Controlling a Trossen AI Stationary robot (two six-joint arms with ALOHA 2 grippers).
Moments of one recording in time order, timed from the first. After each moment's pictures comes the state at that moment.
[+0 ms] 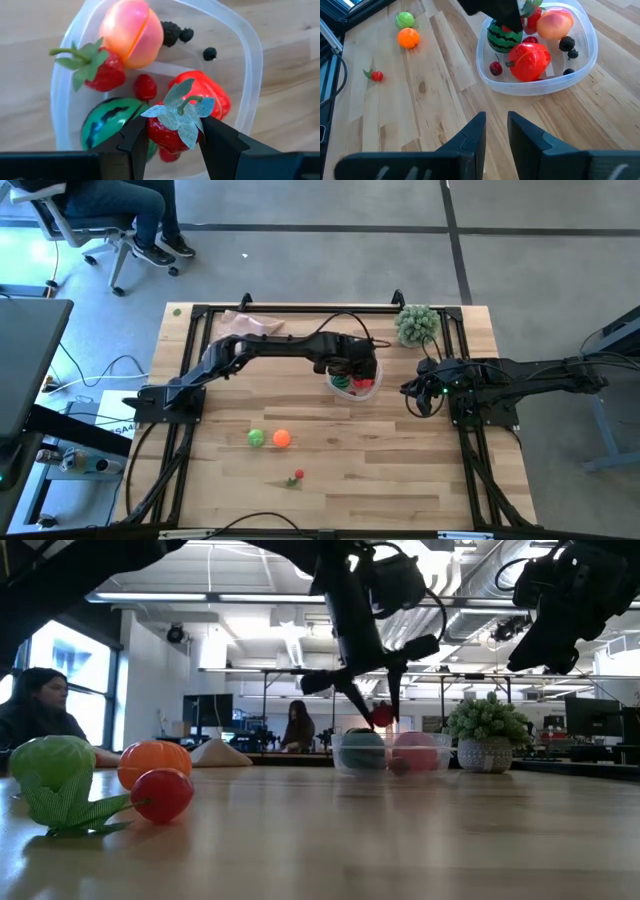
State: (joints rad) left arm 0.26 2.33 2.08 -0.94 -0.14 -1.20; right arm 0.03 0.57 0.46 -0.54 0.10 0.52
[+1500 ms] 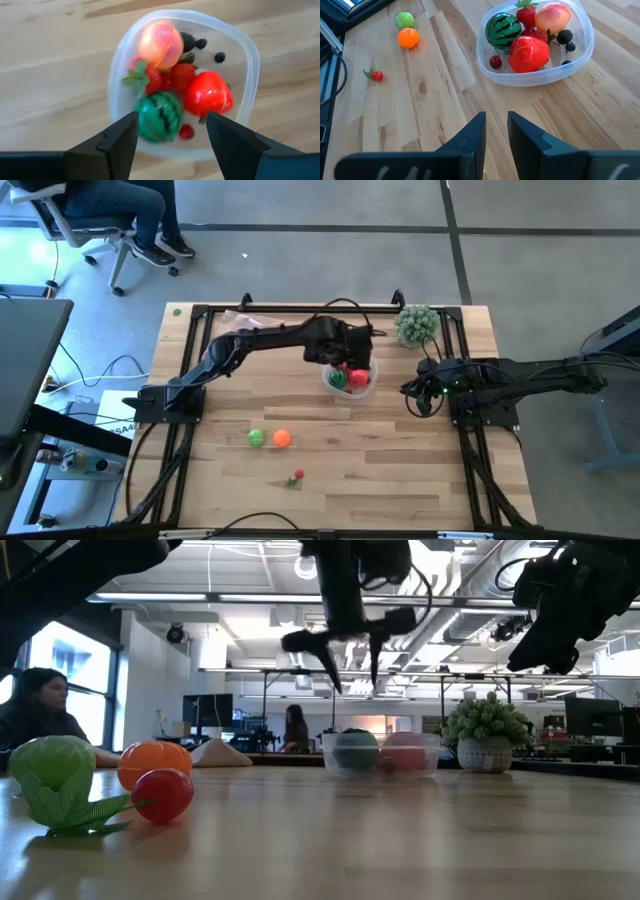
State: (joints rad) left arm 0.27 2.33 2.33 -1.31 -0.17 -1.18; right arm 0.03 0.57 0.46 -0.54 0.10 0.52
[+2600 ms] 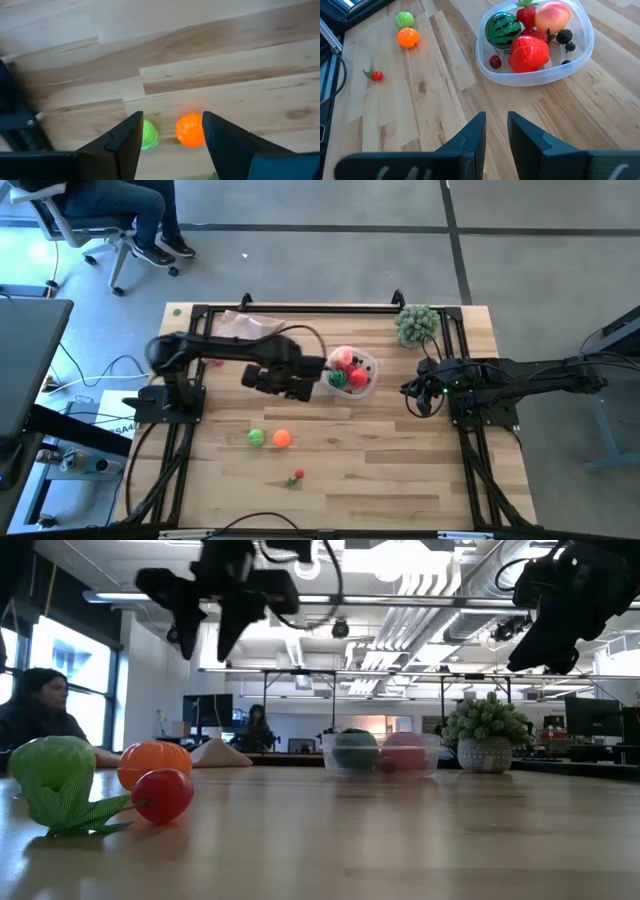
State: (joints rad) left arm 0.14 1.83 1.62 -1.47 0.04 -1.34; right arm 0.03 0.57 0.46 -0.54 0.10 0.52
